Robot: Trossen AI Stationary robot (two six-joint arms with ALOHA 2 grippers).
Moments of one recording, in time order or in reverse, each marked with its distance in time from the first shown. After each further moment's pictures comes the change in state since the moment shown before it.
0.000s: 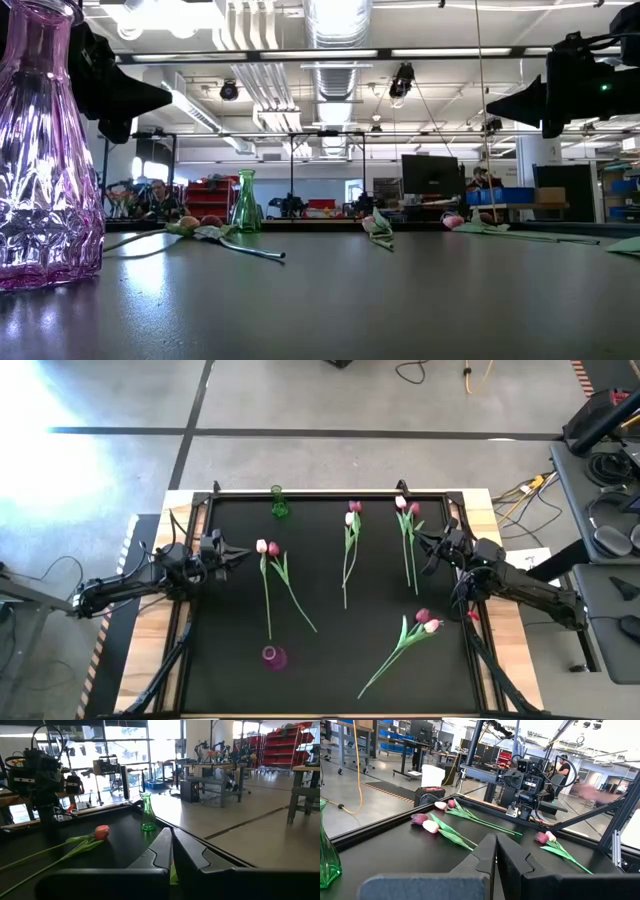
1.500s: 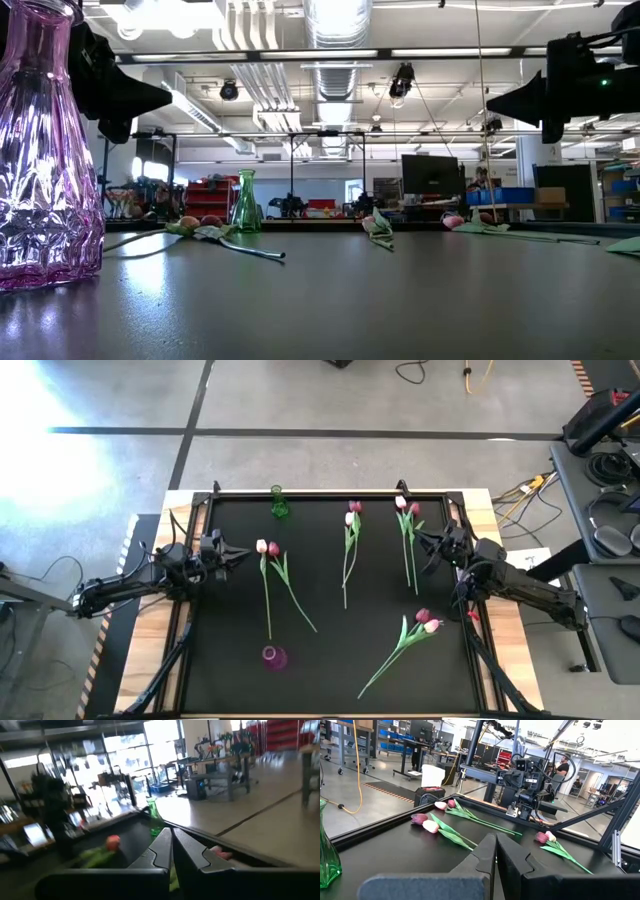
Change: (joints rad) left arm 0.000 0.000 0.000 0.000 0.000 0.000; right arm 0.000 0.000 0.000 0.024 0.002 0.184
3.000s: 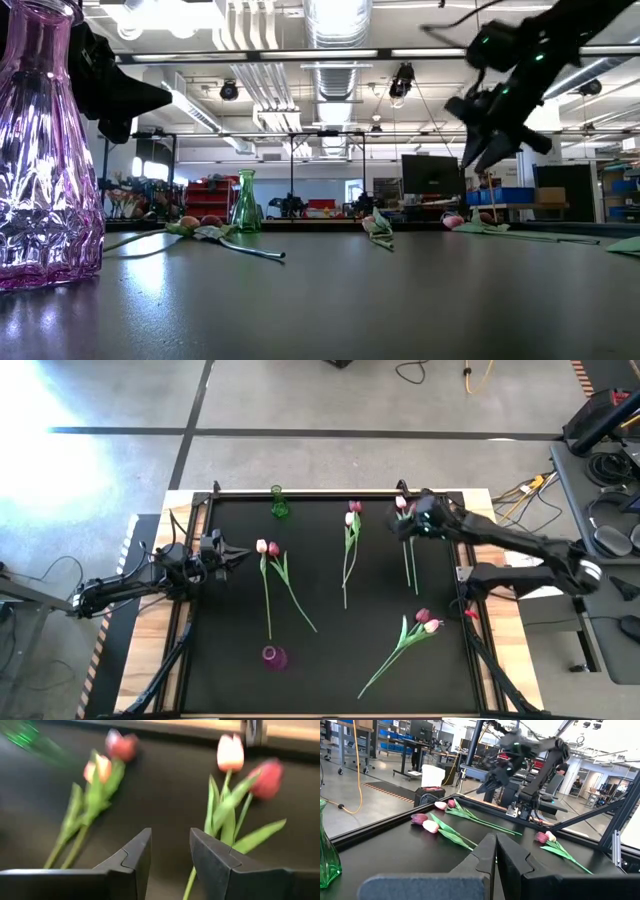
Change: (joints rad) left arm 0.000 0.000 0.000 0.000 0.000 0.000; right arm -0.219 1.084 0.649 -0.575 0.042 0.367
